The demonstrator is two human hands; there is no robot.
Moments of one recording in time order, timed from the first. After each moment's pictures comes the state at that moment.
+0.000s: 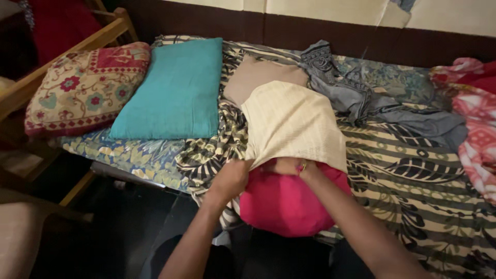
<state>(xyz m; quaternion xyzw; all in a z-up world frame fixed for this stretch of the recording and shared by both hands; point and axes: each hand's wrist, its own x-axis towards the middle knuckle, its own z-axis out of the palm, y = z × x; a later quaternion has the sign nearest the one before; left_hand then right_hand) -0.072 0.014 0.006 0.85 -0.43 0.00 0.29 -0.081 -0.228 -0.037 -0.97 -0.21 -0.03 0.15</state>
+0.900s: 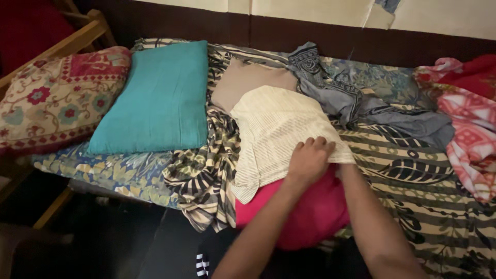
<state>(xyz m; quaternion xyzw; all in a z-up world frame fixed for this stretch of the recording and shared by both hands) -0.102 -0.196 0.022 0.81 -0.49 0.14 0.30 -0.061 -0.456 -0.169 -0.56 0.19 -0.18 0.79</state>
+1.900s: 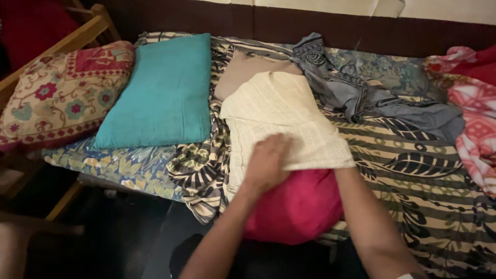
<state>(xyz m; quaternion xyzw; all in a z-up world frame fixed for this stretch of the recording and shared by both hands) -0.074 -0.088 0.019 0.82 -0.47 0.16 0.28 -0.043 -0.443 -0.170 -0.76 0.09 -0.21 0.61</state>
